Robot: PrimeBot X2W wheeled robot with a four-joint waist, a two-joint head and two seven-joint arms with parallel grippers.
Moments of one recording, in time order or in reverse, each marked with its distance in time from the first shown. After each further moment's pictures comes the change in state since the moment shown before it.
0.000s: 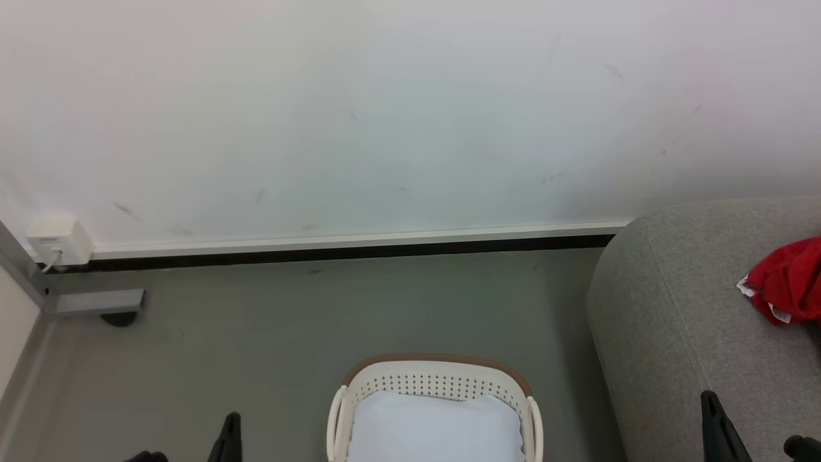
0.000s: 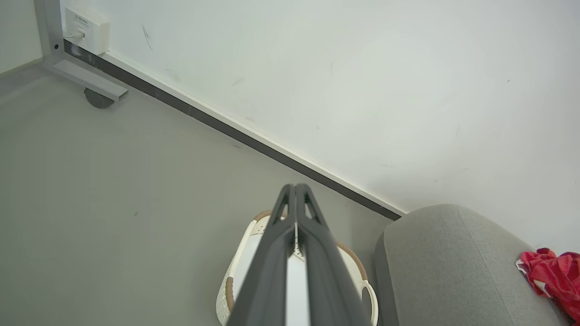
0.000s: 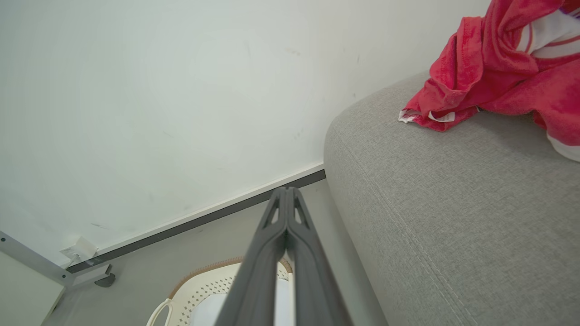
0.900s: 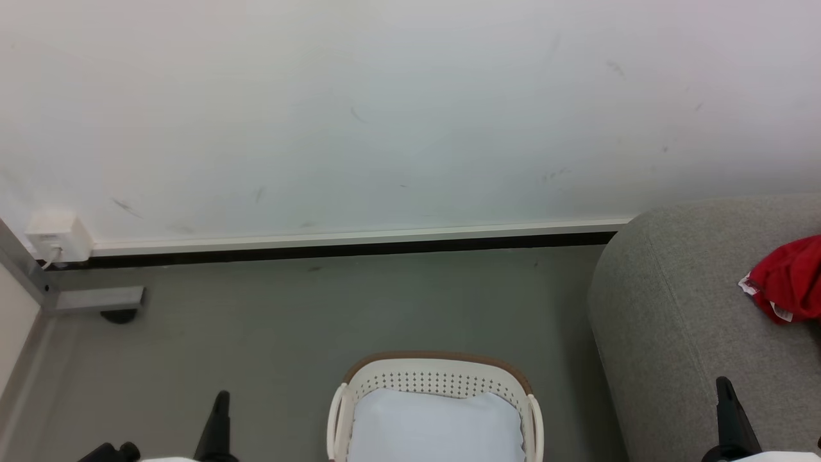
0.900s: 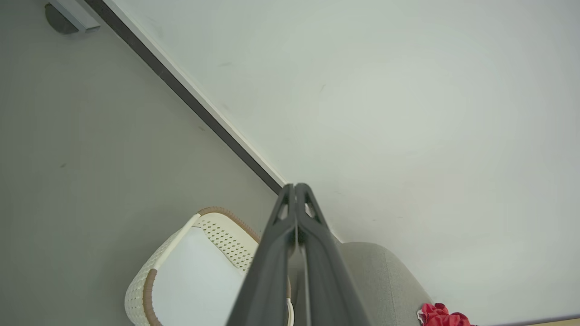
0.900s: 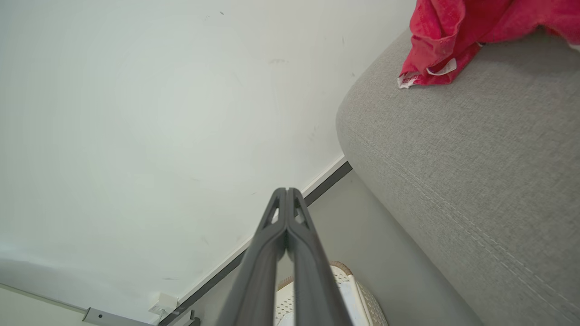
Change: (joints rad) left arm -0.044 0.000 0.049 -0.021 -0.374 -0.026 0.092; right arm -0.034 -0.002 -0.024 -0.029 0.393 0.000 0.096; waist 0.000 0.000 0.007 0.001
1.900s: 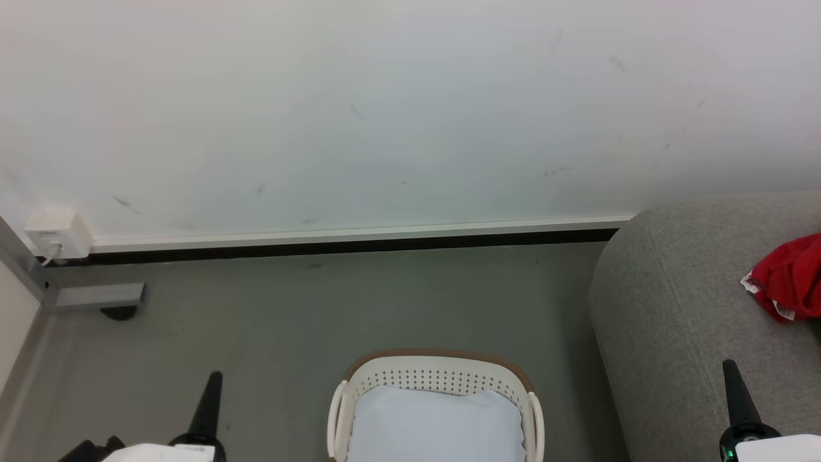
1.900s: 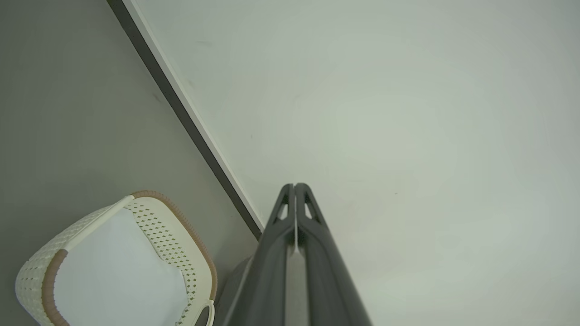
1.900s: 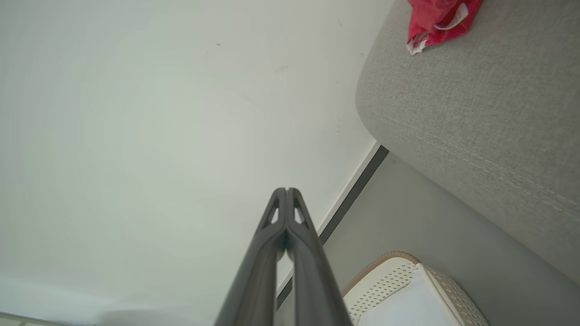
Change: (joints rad) left arm -0.037 0.000 0.041 -0.017 -0.317 -0.023 0.083; right arm -0.034 -0.003 -0.021 -0.025 0.341 0.000 0.082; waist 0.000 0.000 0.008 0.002
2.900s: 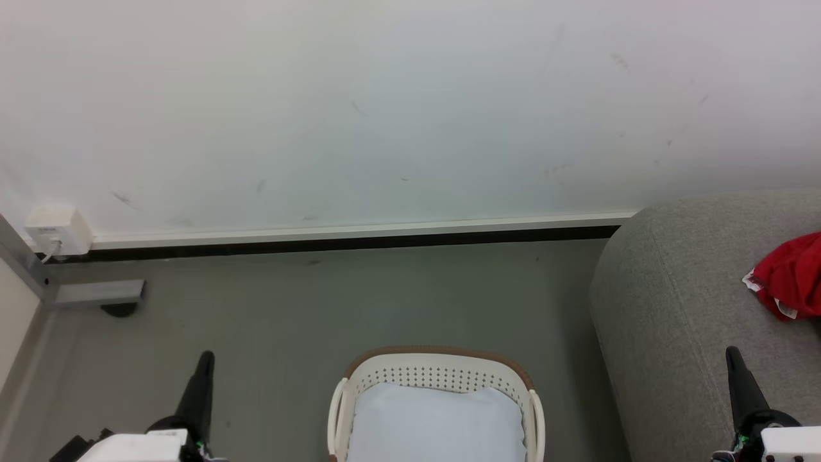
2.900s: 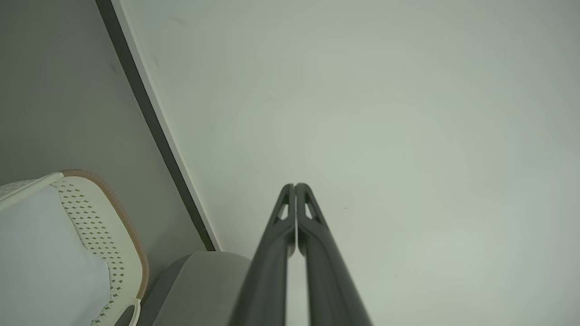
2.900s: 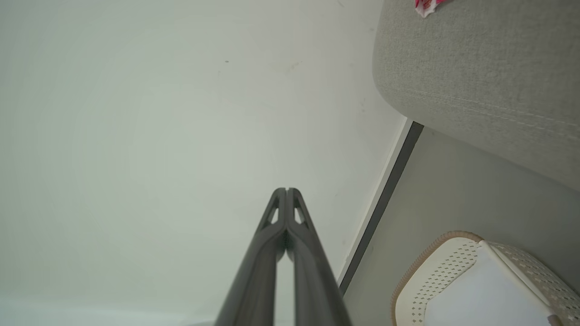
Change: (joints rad) left arm -0.032 0.001 0.032 -0.014 -0.244 -0.020 0.062; right arm -0.023 -0.003 -0.015 -0.018 0.261 0.000 0.063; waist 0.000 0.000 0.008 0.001
